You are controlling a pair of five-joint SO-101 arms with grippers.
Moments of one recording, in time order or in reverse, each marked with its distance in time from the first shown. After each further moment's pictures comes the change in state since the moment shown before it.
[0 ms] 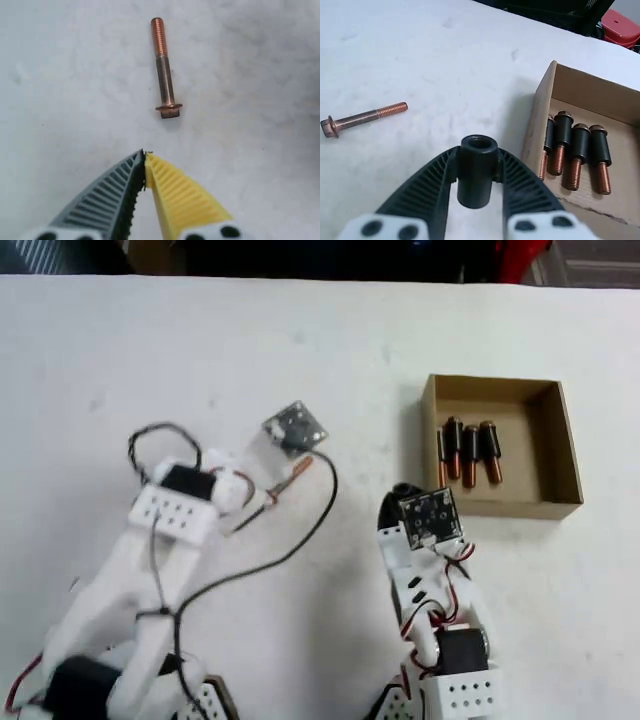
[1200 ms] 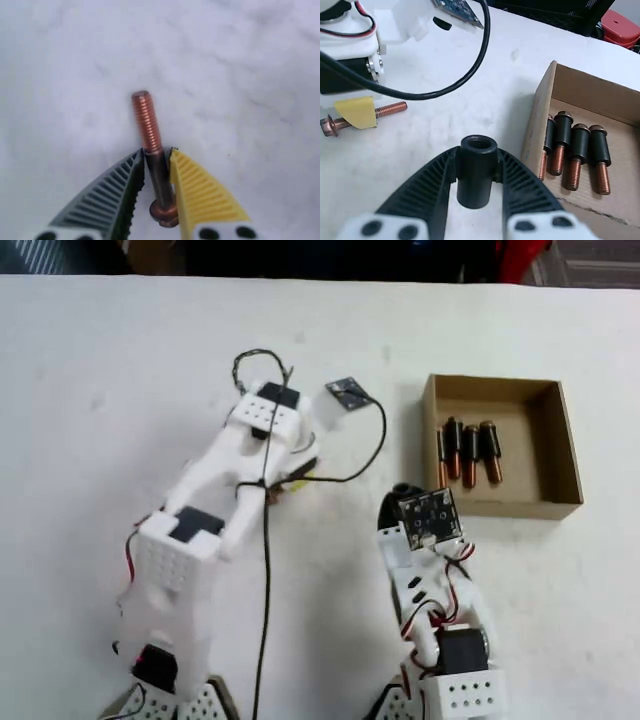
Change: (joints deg) left arm 4.1 57.1 -53.8 15.4 3.7; right arm 0.0 0.0 0.0 0.0 0.0
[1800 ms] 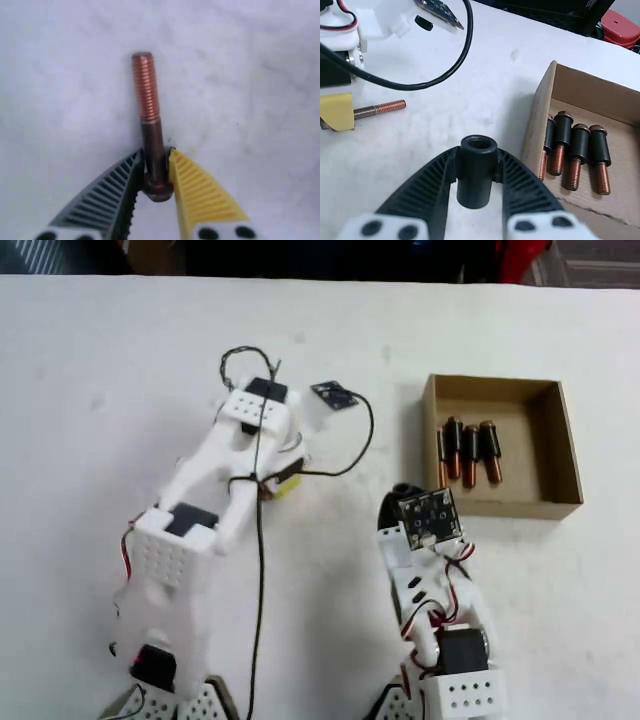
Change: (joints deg) left arm -2.7 0.9 -1.1 6.9 0.0; right arm 0.0 0.0 0.0 0.0 0.0
